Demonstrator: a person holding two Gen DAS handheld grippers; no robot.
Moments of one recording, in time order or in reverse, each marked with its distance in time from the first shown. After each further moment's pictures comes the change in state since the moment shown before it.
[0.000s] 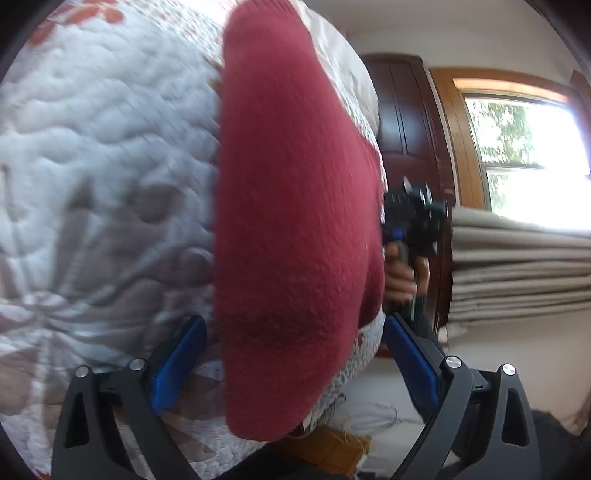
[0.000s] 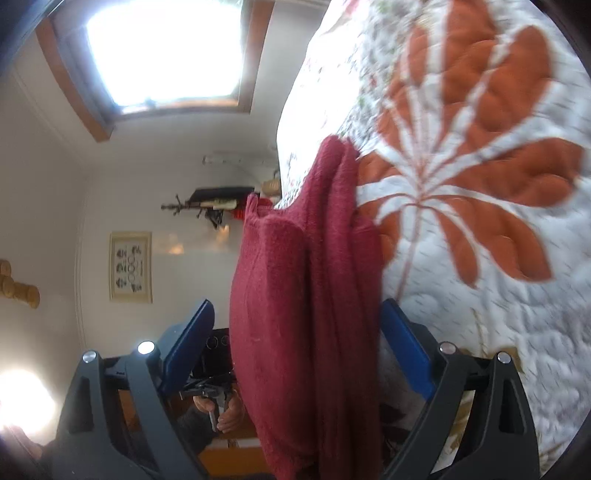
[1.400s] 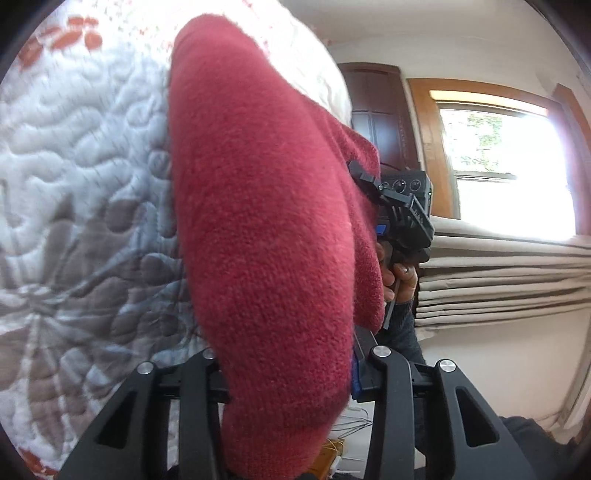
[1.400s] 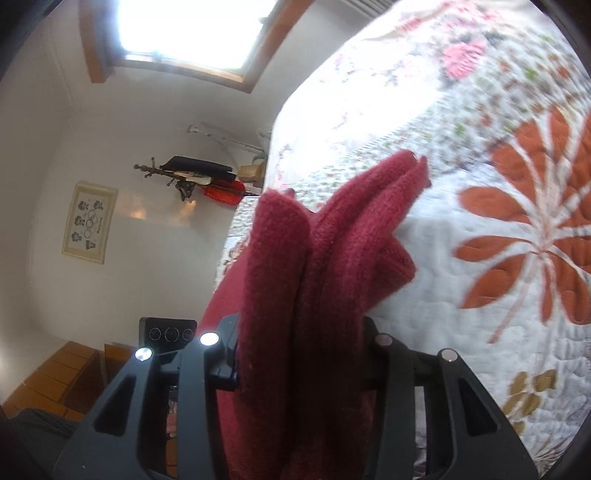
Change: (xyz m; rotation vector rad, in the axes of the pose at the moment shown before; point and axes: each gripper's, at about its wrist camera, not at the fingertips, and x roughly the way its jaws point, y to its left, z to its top) left arm -0.057 0.005 -0.026 -0.015 -0.053 -0.113; right arm 0.060 0.126 -0.017 -0.231 0.007 -0.185
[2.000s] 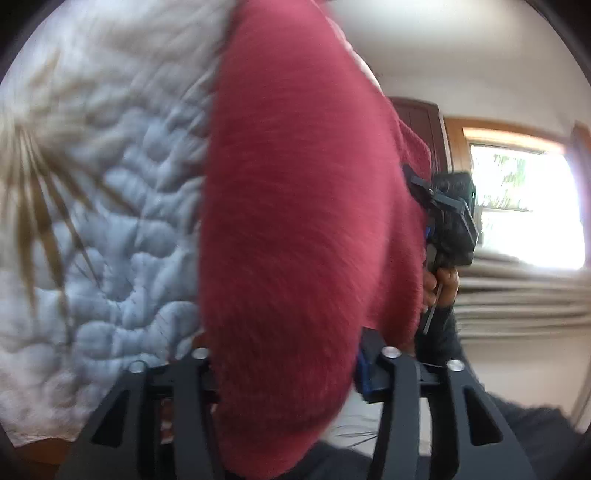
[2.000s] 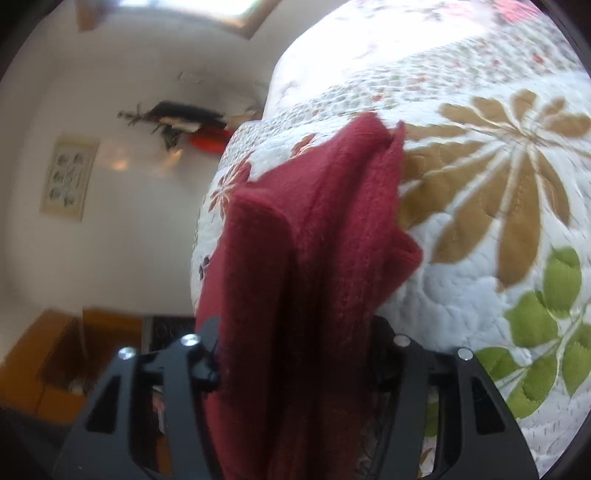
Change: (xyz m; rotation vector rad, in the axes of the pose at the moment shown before) left arm -0.101 0.139 -0.098 -0.153 -0.109 0.058; right arm 0.167 0.055 -0.070 -0.022 0.166 -0.078
